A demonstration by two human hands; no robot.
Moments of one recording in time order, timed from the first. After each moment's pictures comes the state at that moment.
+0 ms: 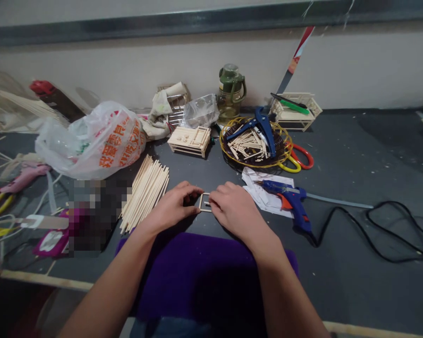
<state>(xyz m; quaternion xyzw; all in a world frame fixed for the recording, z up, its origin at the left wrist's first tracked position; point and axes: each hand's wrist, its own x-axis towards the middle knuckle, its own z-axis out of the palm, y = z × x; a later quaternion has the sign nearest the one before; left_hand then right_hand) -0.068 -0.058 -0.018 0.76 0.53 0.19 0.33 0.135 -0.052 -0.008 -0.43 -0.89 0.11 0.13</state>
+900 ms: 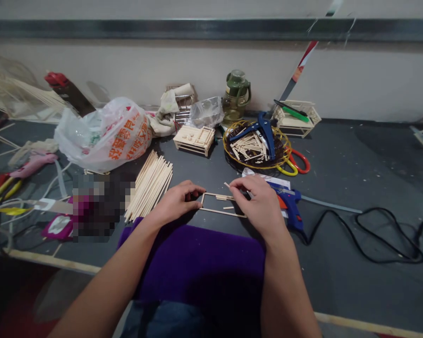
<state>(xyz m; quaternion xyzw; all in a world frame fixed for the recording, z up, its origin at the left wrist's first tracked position) -0.068 -0.064 -0.026 0.75 0.53 0.21 0.33 0.167 -0.056 0.004 -0.51 -0.77 0.18 0.35</state>
